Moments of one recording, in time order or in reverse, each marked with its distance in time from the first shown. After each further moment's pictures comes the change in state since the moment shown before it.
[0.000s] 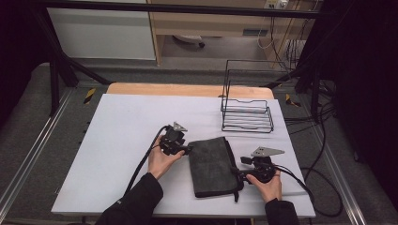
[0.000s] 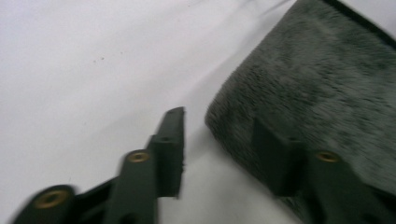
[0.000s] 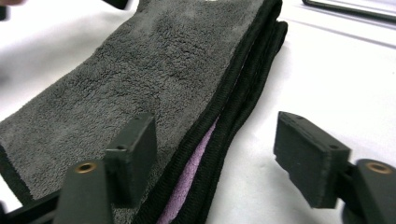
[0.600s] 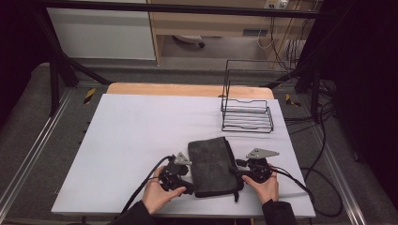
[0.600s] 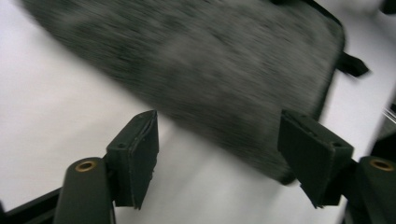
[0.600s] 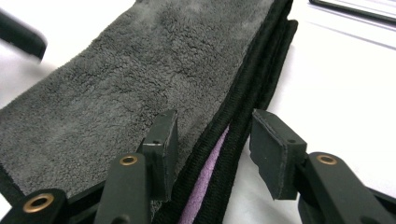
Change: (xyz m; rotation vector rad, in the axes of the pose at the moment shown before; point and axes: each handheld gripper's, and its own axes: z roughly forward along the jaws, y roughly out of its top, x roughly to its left) left arm -0.075 -0.058 -0.032 0.092 -0.205 0.076; right arm 0.014 0.002 0.006 0.023 -0.055 -0.041
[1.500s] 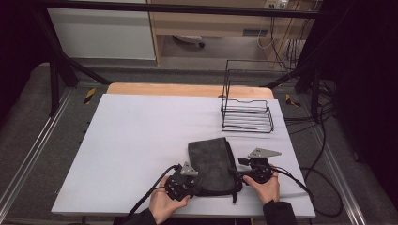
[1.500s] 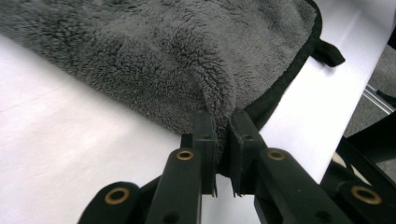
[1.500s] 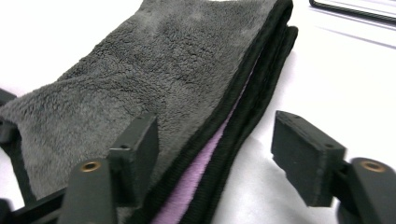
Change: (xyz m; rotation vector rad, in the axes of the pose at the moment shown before) left arm -0.017 -0.008 0.004 0.012 -0.005 0.027; right arm -0.003 -0.001 -0.003 -0.020 0.034 0.033
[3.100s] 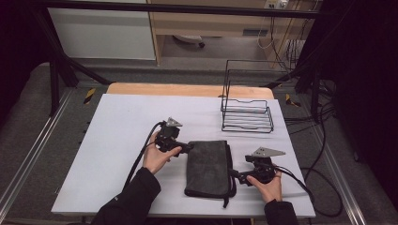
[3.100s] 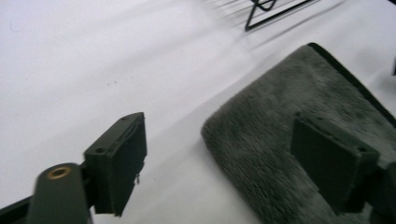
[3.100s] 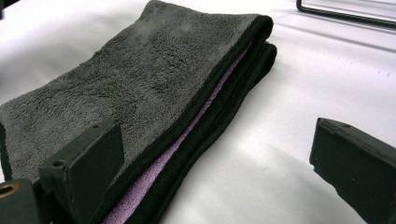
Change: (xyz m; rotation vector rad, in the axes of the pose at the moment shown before) left arm 0.114 0.067 -0.003 -0.184 0.188 -0.146; right arm -0.008 -0.002 -0.004 -0.030 0.008 0.033
